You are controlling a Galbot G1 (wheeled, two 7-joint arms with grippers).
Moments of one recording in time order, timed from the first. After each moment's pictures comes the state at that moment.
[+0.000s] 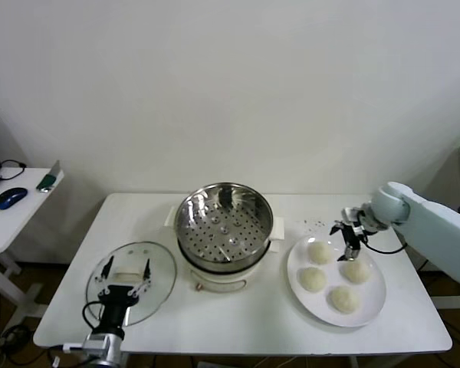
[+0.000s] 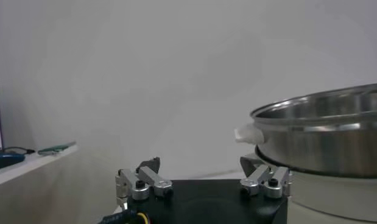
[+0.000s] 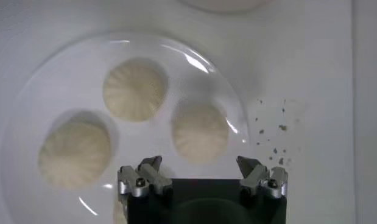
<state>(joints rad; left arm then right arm) 1.58 -1.50 -0.67 -1.92 0.07 -0.14 0.04 0.09 0.74 -0.93 1.11 -0.02 -0.19 -1.07</state>
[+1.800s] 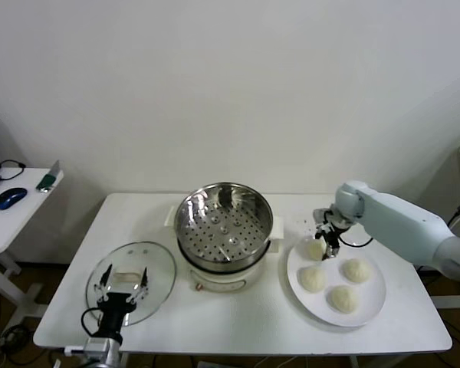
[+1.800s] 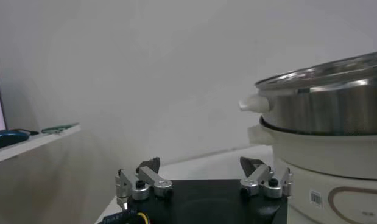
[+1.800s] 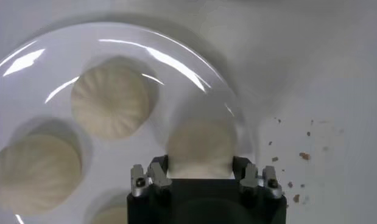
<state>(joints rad) 1.58 -1.49 -0.68 -1.86 0.08 -0.15 0.04 0.20 0.91 -1.10 0.97 0.00 -0.09 -1.09</state>
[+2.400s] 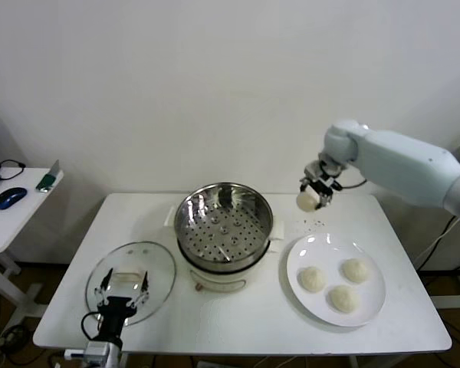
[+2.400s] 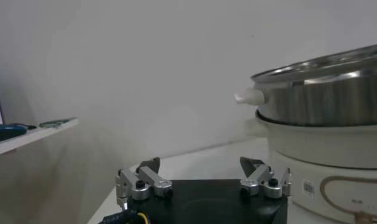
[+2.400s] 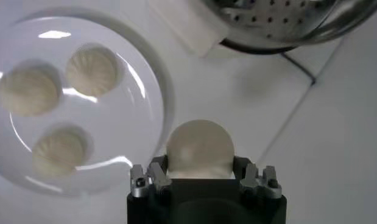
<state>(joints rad) 1.60 -1.49 -0.68 -1.87 0.09 -0.14 0.05 0.65 1.07 -1.34 1.01 0.00 0.26 -1.13</state>
